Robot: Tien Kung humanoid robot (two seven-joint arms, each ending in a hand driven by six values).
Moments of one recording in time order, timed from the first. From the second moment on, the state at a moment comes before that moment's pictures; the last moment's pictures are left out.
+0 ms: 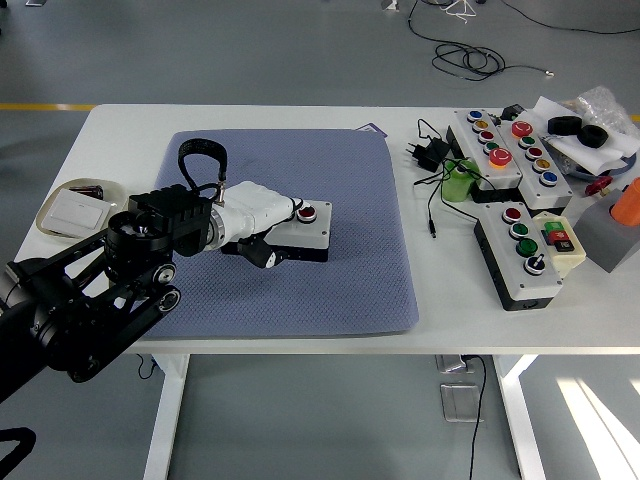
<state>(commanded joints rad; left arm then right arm) -0.75 0.25 -0.81 -1.32 2.19 -0.48 0.21 0.11 -0.14 1.00 0.18 -0.53 -0.33 -0.21</state>
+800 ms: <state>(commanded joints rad) -0.74 0.25 -0.82 -1.32 2.20 -0.47 0.22 0.11 -0.14 1.00 0.18 -0.53 -0.33 -0.21</state>
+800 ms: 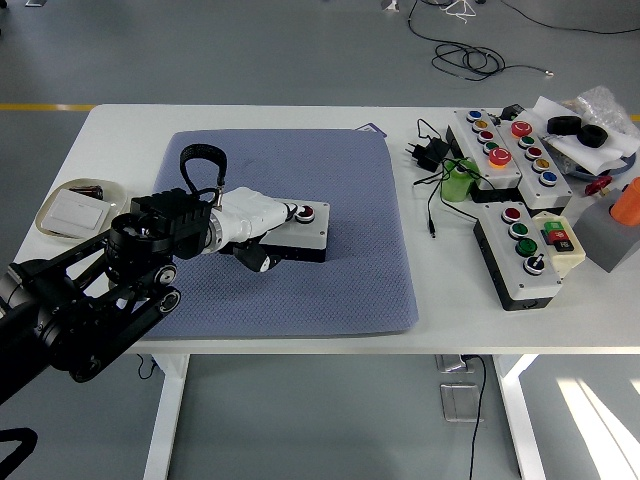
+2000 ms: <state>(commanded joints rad) -0.63 0.26 -0.95 -1.28 1.39 0.21 0.18 0.11 -0.14 1.01 0.18 -0.54 -0.33 -0.21</state>
